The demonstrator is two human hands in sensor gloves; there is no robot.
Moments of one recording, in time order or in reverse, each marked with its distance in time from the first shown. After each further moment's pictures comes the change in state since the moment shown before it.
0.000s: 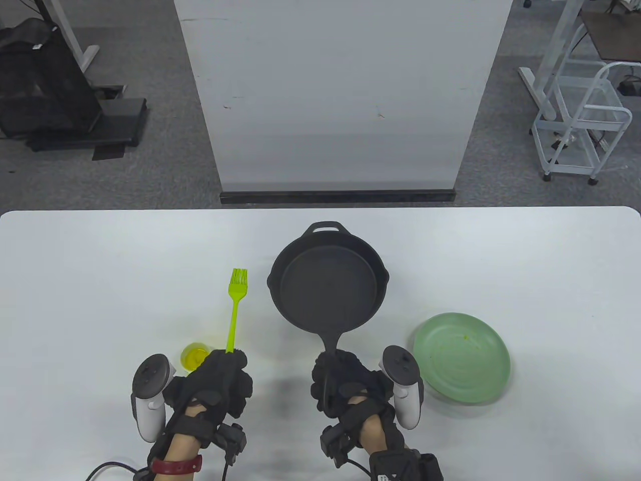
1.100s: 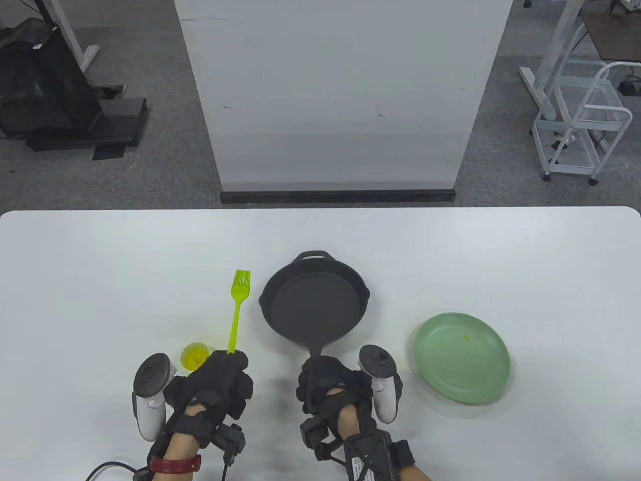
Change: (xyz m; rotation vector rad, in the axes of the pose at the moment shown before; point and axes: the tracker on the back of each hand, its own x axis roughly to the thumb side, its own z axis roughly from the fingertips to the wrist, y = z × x) left_hand -0.002 0.000 -0.002 -0.023 0.023 0.011; right_hand -0.026 0.014 -0.024 -0.037 0.185 0.033
